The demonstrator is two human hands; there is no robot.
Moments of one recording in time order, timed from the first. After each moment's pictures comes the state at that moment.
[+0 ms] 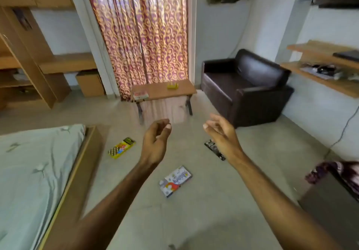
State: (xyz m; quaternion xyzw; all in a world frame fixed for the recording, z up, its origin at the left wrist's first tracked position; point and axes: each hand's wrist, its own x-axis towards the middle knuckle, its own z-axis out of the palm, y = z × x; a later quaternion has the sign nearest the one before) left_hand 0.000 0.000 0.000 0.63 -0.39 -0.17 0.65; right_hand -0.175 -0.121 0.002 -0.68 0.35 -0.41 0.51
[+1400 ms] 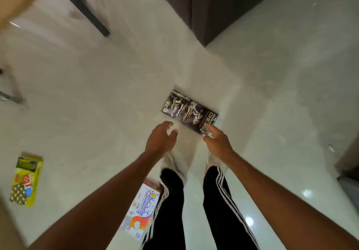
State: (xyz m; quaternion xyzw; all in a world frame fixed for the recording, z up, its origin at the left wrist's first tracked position) left_hand 0.132 -0.952 -0.590 0.79 -0.42 -0.44 0.03; right_hand -0.064 -0.972 -0.610 -0.44 0.66 -0.05 0.60
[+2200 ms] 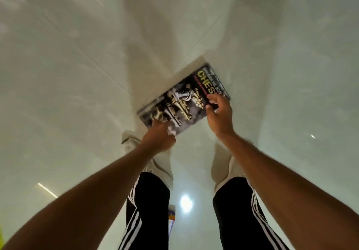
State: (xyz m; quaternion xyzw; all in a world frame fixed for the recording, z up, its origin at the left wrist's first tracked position) left_hand 0.203 -1.001 -0.926 0.61 -0.58 -0.49 -0.24; right_hand 0.004 -1.020 -0.943 -0.38 0.77 -0.20 0.47
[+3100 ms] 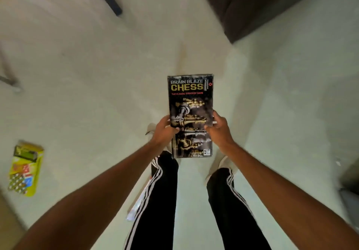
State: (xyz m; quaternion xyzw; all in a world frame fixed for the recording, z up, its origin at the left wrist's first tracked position) left_hand 0.270 -1.014 -0.623 0.73 -0.11 -0.65 0.19; right_hand 0.064 -1.042 -0.701 -0.38 0.67 -0.04 0.64
